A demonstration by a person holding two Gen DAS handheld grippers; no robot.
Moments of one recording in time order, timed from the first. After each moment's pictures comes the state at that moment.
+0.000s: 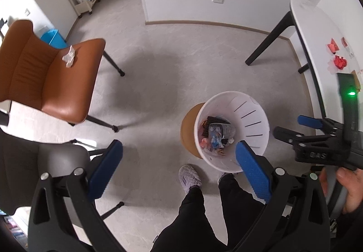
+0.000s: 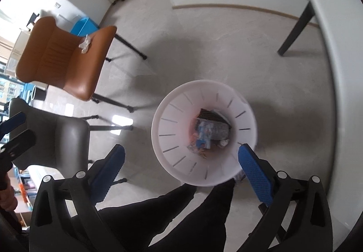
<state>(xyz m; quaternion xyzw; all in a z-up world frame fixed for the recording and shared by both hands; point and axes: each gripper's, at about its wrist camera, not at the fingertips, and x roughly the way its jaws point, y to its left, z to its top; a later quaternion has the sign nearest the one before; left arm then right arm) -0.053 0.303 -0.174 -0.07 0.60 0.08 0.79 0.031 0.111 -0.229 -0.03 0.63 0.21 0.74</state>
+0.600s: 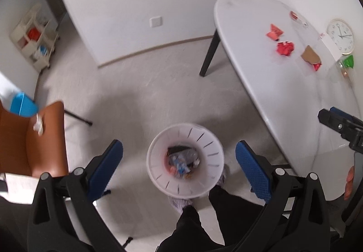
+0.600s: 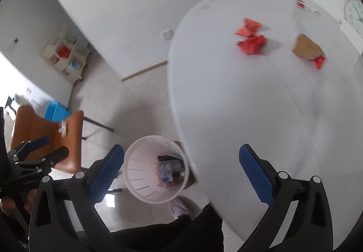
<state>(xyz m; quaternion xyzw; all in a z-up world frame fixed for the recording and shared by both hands) 0.020 0.169 -0.113 0.02 0.54 -0.06 0.84 -0.001 -0.075 -0.099 0.10 0.51 0.04 0.85</state>
